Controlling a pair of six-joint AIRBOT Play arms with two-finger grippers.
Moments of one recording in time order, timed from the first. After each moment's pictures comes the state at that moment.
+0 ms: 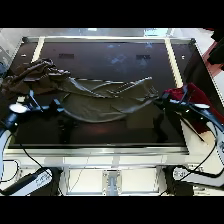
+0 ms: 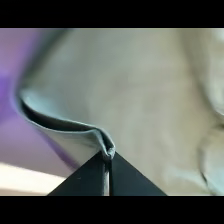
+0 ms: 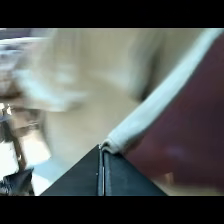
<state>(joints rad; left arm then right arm) 0.27 -1.14 0.72 0.73 -0.85 -1.36 -0.35 -1.34 0.76 -0.23 1.03 0.95</state>
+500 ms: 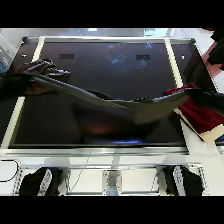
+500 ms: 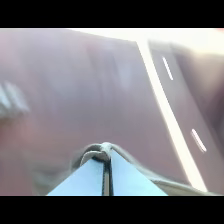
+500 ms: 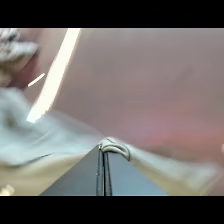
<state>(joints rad) 0.27 -0.55 1.14 0.93 -0.96 -1.26 -0.57 -0.52 1.06 -0.70 1.30 1.10</state>
